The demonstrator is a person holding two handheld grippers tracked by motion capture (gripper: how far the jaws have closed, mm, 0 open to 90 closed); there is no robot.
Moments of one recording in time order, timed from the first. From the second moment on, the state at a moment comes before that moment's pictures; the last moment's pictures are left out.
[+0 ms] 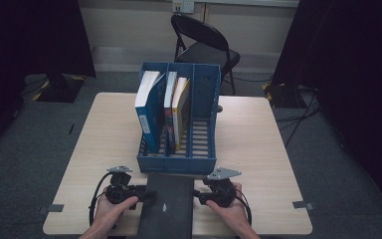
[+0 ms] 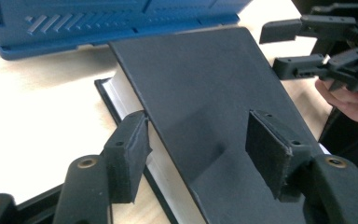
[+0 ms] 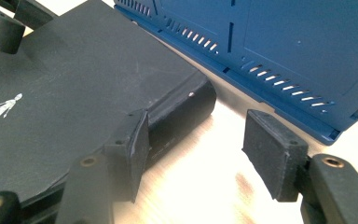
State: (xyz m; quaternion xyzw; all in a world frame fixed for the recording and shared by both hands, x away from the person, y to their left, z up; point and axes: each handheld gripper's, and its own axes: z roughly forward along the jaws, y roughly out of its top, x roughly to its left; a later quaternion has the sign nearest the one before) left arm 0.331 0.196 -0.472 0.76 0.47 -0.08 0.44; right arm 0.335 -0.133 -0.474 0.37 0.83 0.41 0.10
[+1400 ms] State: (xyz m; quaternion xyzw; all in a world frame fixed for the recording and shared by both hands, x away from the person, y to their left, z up) left arm 0.339 0.173 -0.475 0.75 0.45 -0.16 0.46; right arm 0.336 -0.134 -0.474 0.37 0.83 0.41 0.10
